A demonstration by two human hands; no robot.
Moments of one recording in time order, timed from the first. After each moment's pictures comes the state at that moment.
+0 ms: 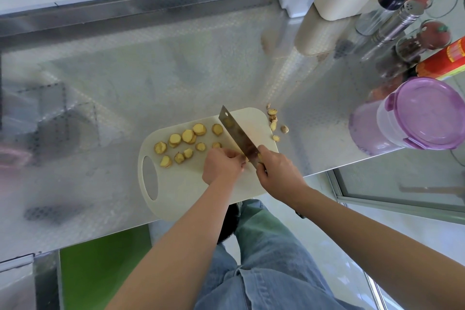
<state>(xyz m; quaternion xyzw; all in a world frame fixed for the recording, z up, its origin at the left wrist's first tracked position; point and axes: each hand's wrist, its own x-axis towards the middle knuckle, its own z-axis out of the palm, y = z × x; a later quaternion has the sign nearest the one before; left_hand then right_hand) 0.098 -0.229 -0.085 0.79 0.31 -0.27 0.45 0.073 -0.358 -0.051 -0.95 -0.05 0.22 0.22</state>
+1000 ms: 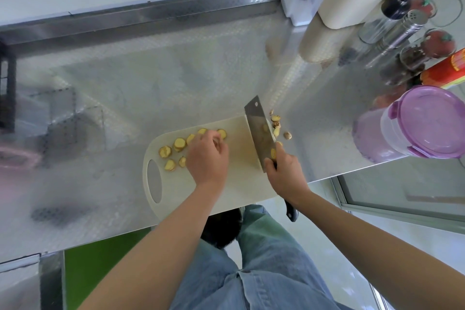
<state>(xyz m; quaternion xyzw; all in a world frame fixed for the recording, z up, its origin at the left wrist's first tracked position) 0.110 -0.202 -0.067 0.94 0.17 0.02 0.29 0.079 -0.364 -0.065 -0.92 0.08 0.17 0.34</state>
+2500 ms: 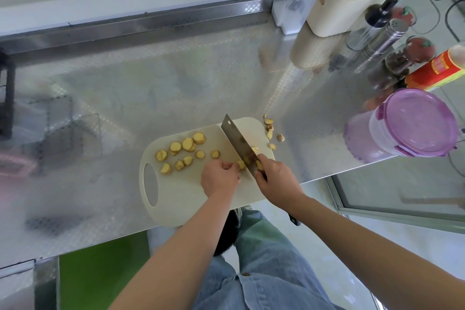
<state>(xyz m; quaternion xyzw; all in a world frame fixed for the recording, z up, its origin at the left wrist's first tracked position) 0.083 -0.231 -0.085 0.81 0.32 -0.20 0.45 0.068 -0.365 -0.058 -0.95 -0.04 0.20 0.24</state>
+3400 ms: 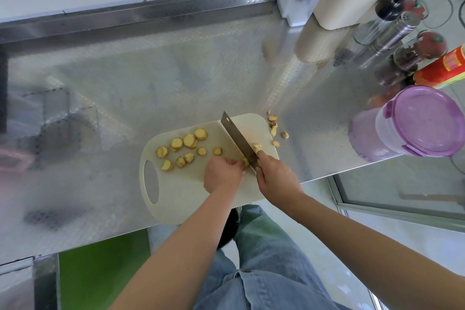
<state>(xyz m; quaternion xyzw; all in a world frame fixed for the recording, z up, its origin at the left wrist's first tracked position) 0.091 -0.231 -0.086 0.81 0.32 -0.24 0.43 0.071 -0.353 -0.053 -0.96 -0.03 0.23 0.19</state>
